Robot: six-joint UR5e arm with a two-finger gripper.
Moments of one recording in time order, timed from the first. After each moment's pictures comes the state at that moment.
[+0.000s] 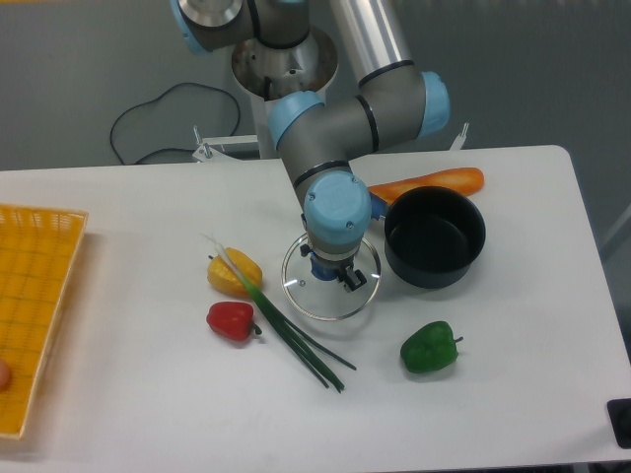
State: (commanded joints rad) arm 2.42 -1.96 -1.66 -1.33 1.64 1.36
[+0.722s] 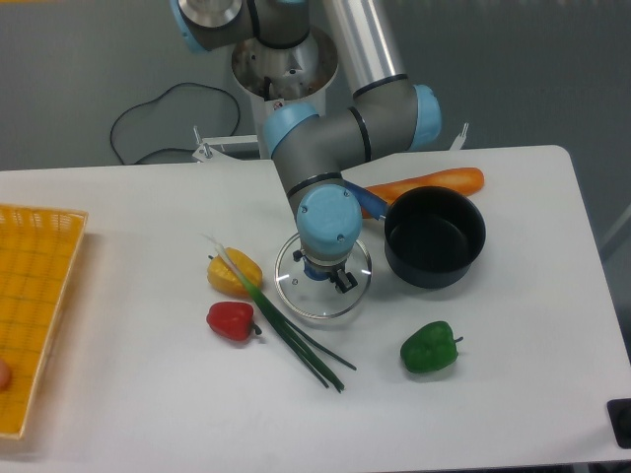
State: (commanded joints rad) arm 2.42 -1.97 -1.67 -1.33 1.64 1.36
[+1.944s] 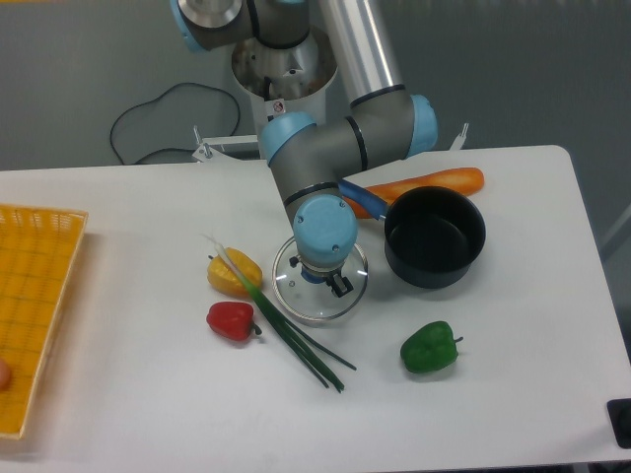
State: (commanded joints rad) arm 2.40 -2.00 -1.67 -1.33 1.66 1.36
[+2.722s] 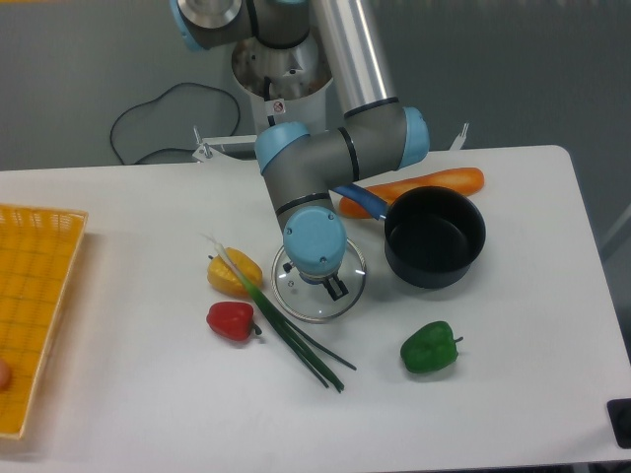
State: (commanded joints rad) arm 2.38 -2.02 -1.67 -1.33 1.69 1.36
